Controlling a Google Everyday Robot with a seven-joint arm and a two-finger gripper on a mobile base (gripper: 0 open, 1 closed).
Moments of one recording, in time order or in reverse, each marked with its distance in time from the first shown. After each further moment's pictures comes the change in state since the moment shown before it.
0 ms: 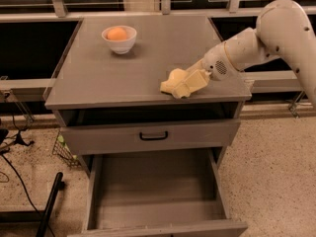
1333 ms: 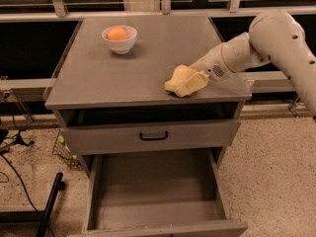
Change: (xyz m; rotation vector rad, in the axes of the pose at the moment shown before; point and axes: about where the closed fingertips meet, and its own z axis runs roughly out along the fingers) arm 0.009 -0.043 0.012 0.158 0.015 -0.103
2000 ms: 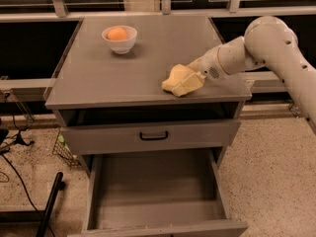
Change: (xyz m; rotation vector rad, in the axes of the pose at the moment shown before) arm -0.002 -0.008 0.018 0.012 -0.037 -0.014
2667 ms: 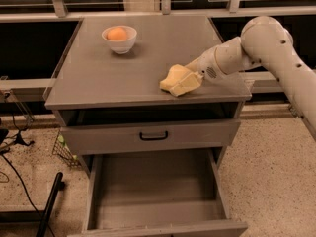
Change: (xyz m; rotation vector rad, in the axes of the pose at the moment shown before) arm 0.002 -0.002 0.008 -0.016 0.008 0.022
